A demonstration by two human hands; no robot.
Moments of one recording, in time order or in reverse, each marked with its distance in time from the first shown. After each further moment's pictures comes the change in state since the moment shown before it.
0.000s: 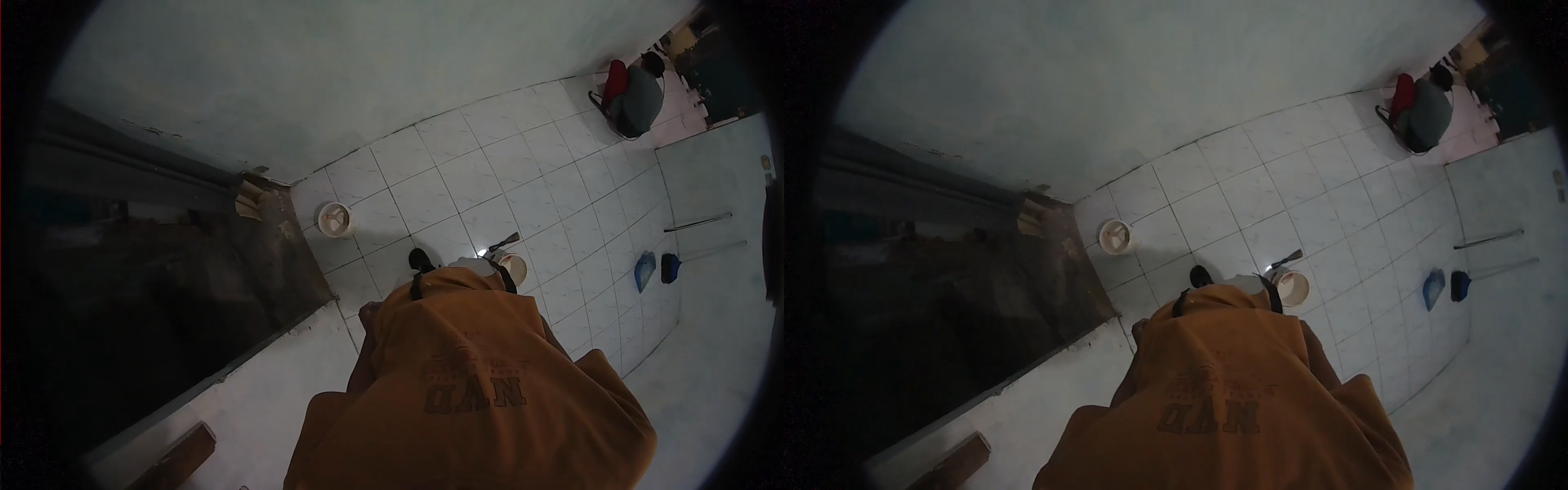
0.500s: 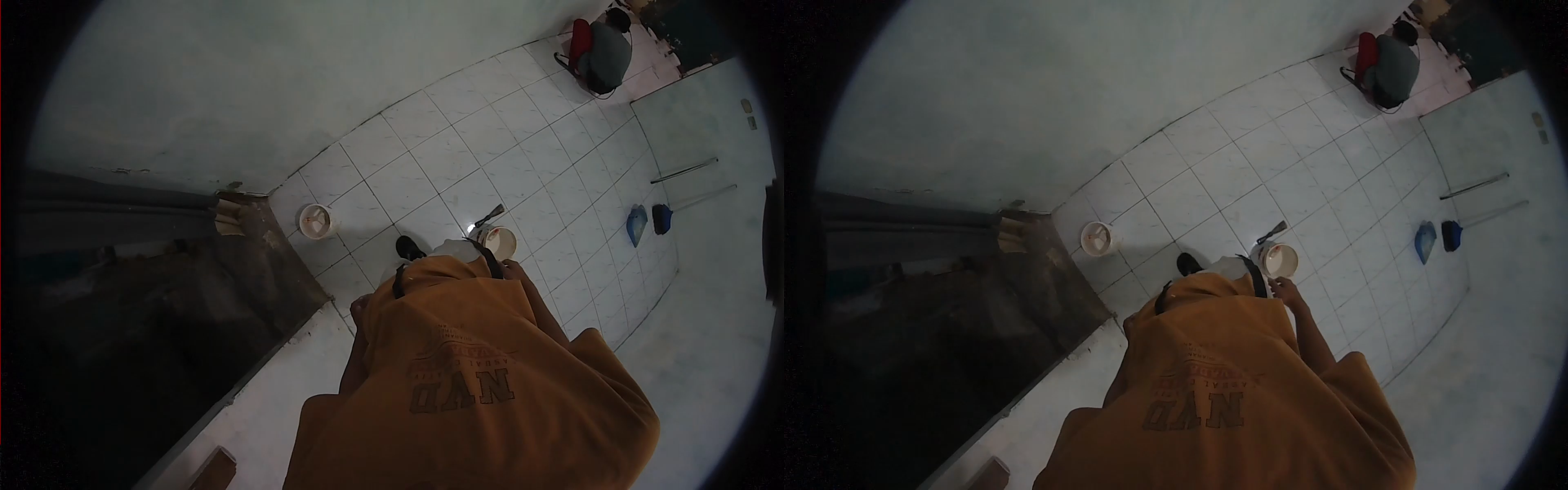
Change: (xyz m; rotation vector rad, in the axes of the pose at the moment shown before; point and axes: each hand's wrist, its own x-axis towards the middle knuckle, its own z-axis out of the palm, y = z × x) left_hand 0.007 0.024 -0.002 -0.029 -0.045 -0.043; right_hand -0.052 -0.095 -0.013 0.080 0.056 0.119
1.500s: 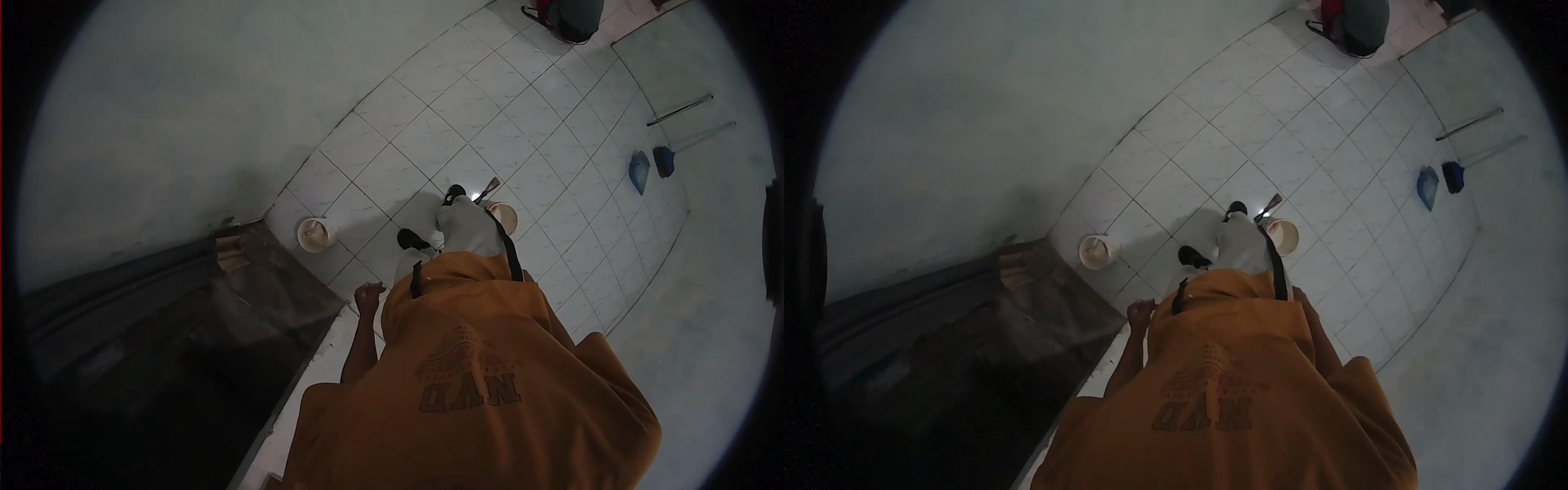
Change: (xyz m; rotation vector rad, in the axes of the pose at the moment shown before) left_hand 0.055 0.055 0.043 0.154 -0.372 0.134; right_hand 0.019 0.128 0.016 0.076 0.085 -0.084
